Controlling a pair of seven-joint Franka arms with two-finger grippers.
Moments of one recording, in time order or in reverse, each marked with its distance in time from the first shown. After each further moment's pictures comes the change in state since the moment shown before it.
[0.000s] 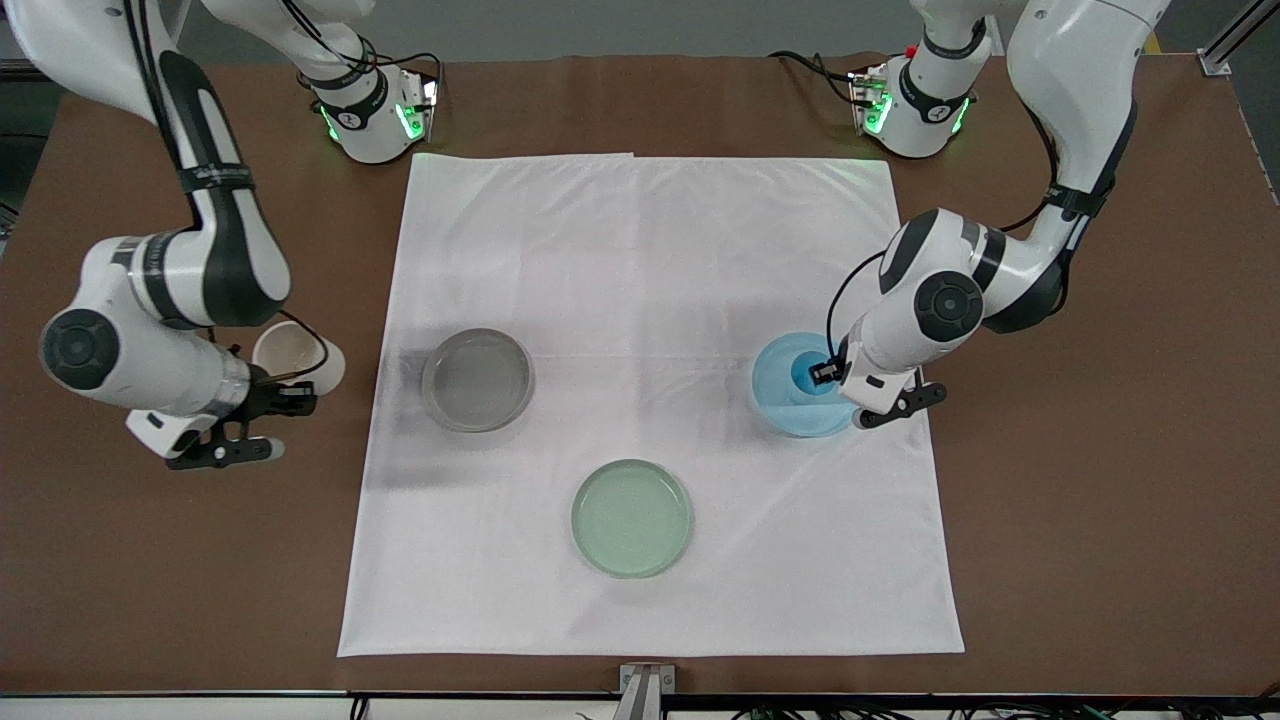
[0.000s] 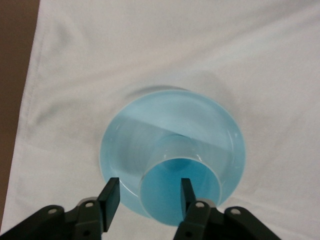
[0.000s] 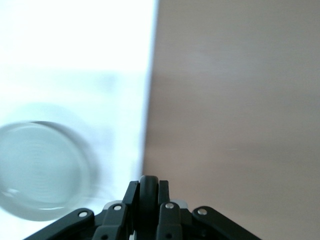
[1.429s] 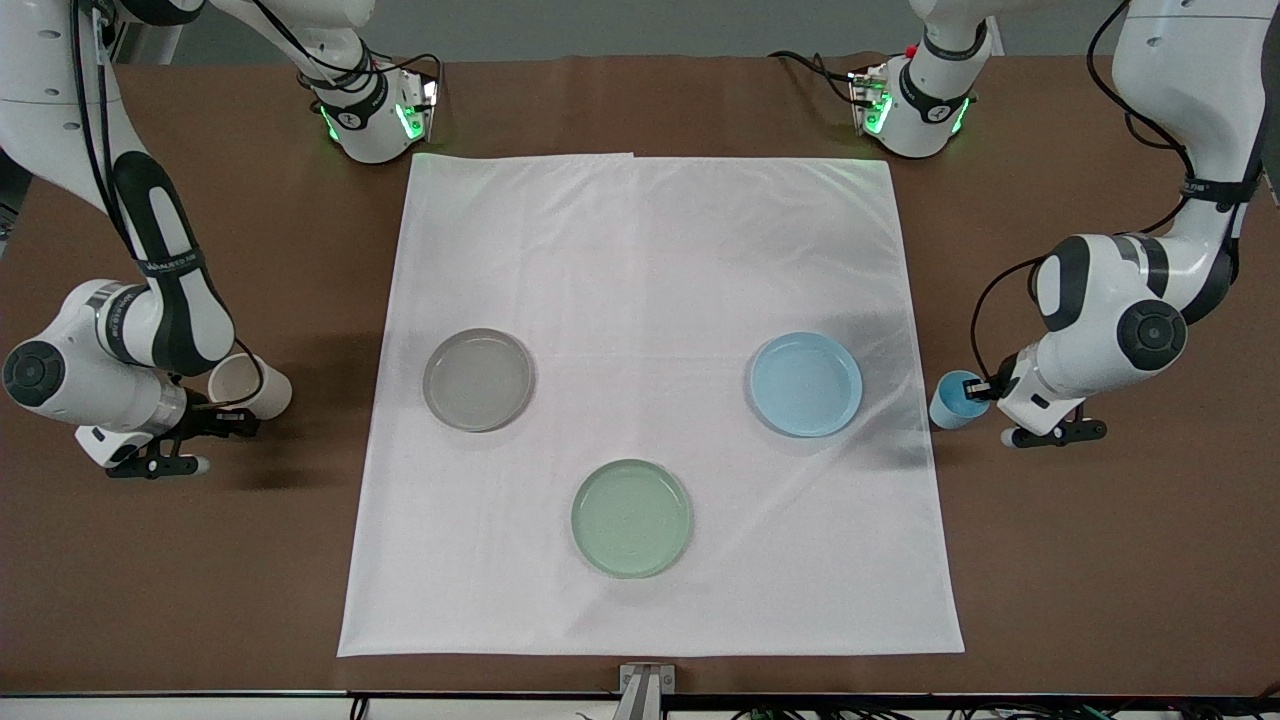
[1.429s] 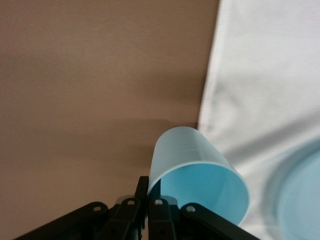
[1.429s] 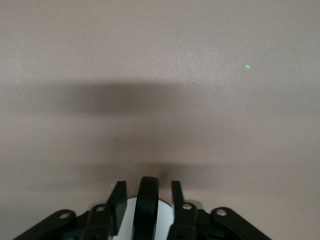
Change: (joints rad) left arm 0.127 -0.043 0.205 -0.091 -0.002 0.062 0.552; right arm -0.289 0.182 -0.044 -0.086 -0.003 0.333 -0.254
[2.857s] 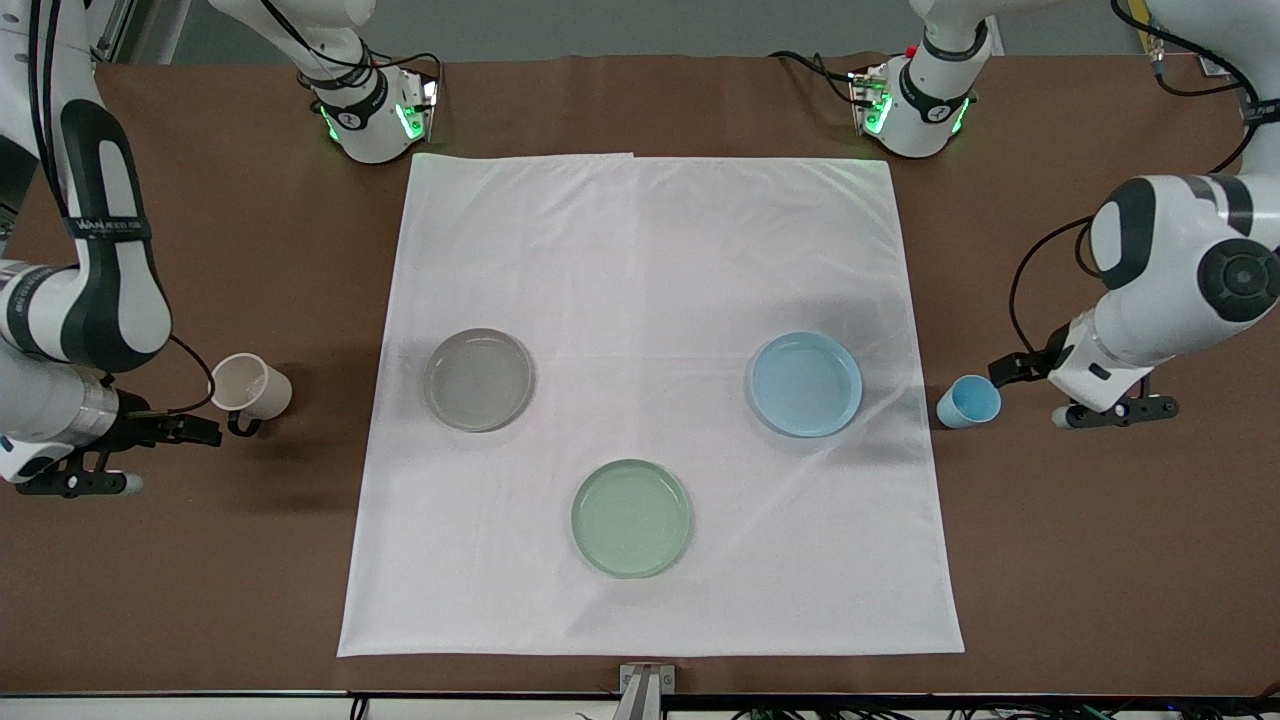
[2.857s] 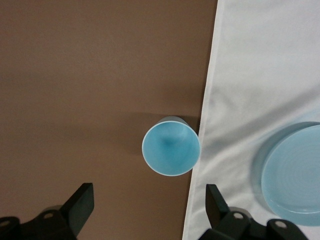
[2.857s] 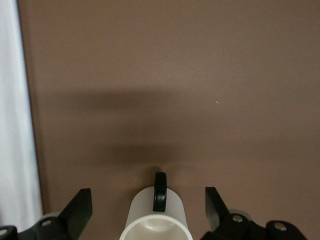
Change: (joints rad) left arm -0.026 -0.119 0.066 0.033 -0.004 -0.123 0.085; right arm 0.020 -0.055 0.000 0.187 0.000 -0.213 0.064
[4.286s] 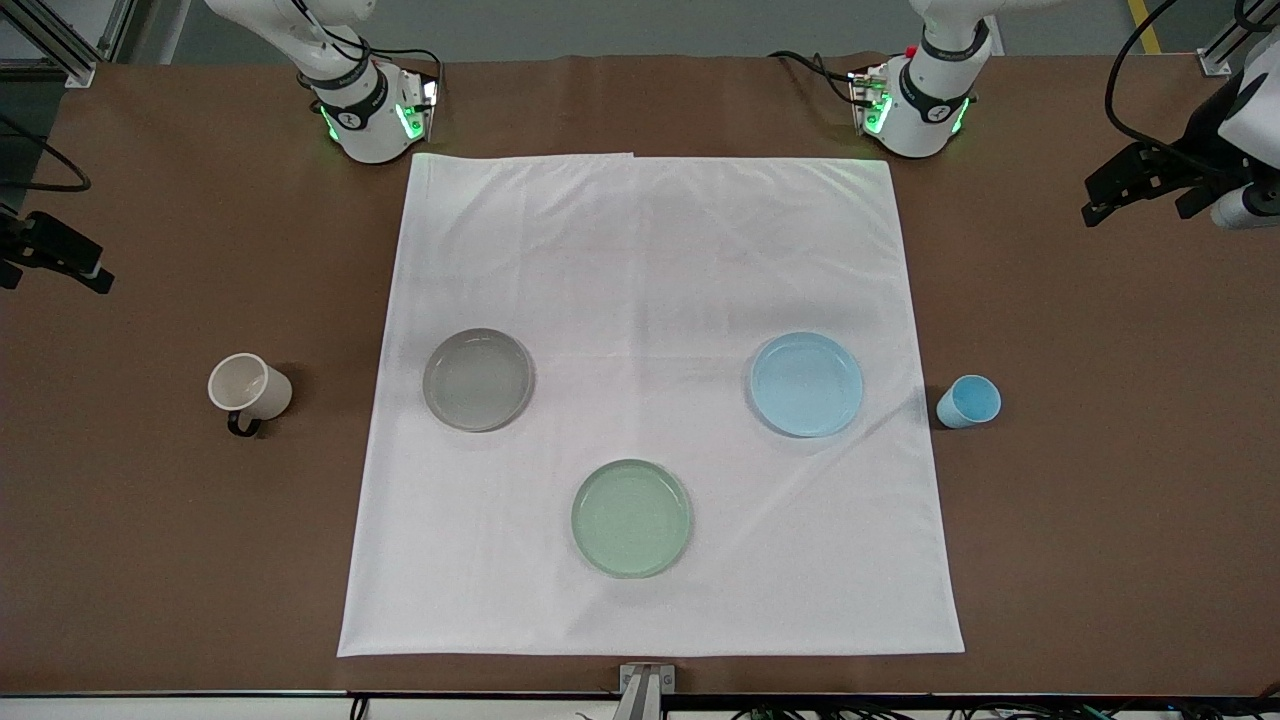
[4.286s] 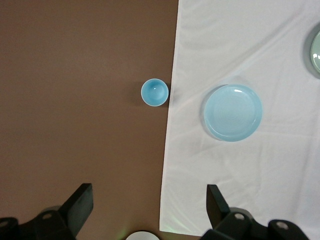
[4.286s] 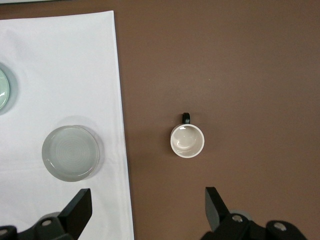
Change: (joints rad) left arm -0.045 -0.334 -0.014 0.386 -0.079 -0.652 -0.001; right arm 0.106 -0.484 0.009 0.158 0.001 -0.552 0.180
